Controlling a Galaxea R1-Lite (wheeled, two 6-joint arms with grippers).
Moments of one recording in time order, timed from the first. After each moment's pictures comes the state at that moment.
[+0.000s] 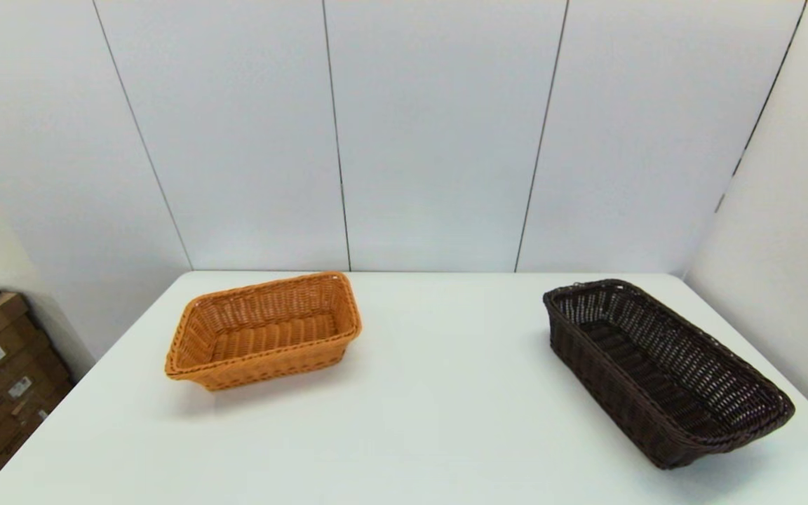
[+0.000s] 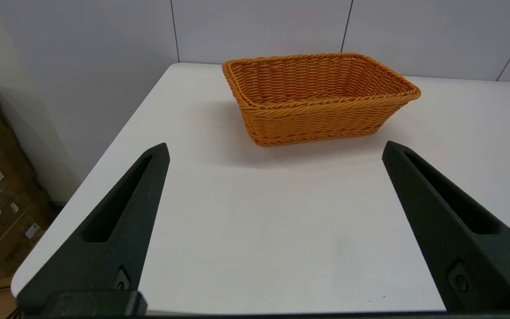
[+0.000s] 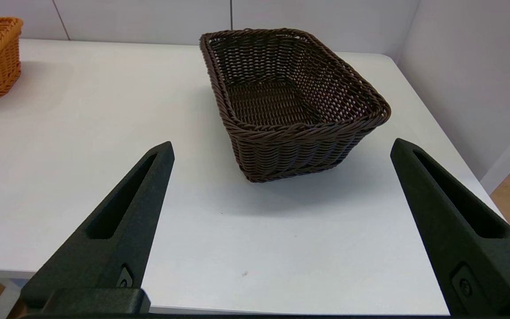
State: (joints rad) left arm 0.00 0.00 -0.01 0.01 0.03 -0.07; right arm 0.00 0.00 -0.03 0.08 0.01 -0.03
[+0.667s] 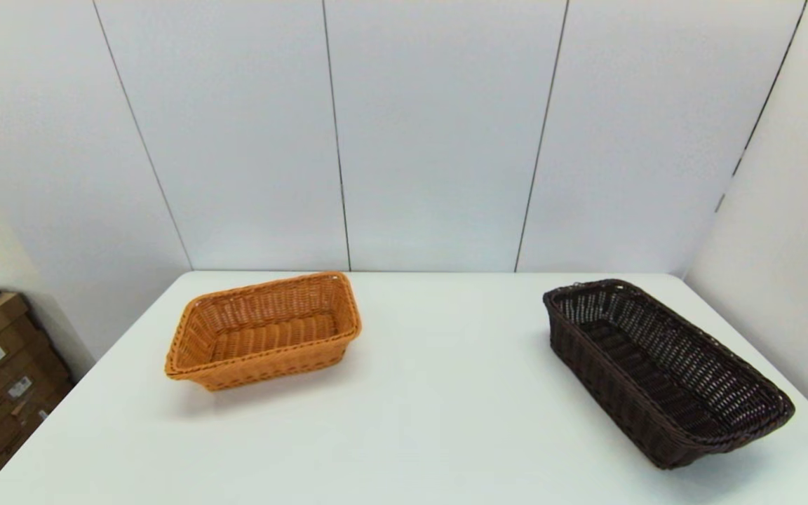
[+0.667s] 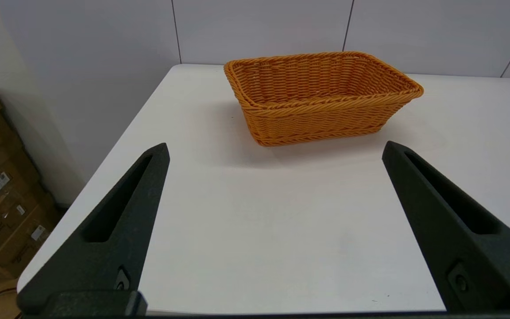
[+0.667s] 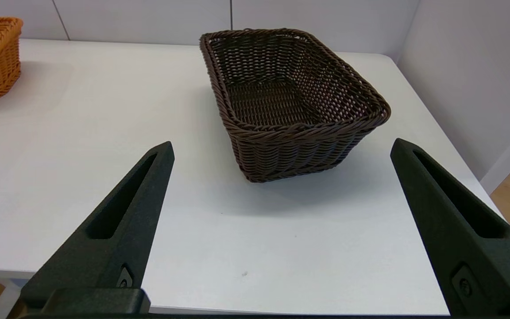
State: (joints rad) left arm 0.00 0.00 -0.01 0.01 0.03 -0.06; right arm 0.00 0.00 -0.03 0.08 0.01 -0.03
